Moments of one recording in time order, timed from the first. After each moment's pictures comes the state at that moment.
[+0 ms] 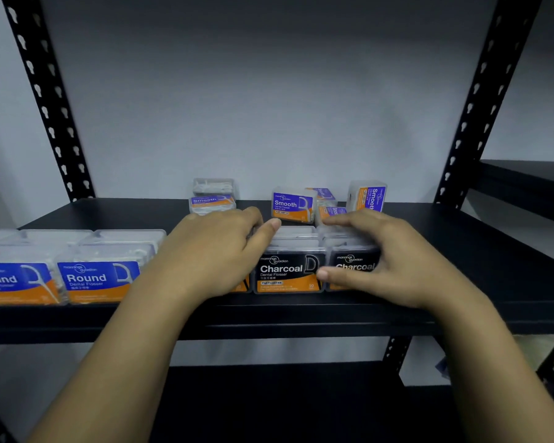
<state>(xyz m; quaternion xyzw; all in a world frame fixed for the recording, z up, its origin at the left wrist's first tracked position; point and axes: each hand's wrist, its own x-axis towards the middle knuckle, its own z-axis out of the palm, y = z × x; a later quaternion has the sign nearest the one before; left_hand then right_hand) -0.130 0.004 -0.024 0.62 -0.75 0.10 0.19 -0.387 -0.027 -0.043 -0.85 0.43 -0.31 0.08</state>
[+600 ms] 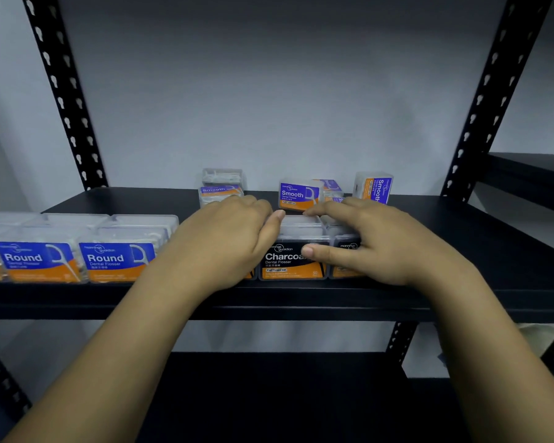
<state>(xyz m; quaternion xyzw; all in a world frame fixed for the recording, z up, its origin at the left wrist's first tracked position) -0.126 0.009 -0.030 0.58 -0.78 0.12 0.21 -0.363 -0.024 -0.027 -0.87 0.46 -0.18 0.00</state>
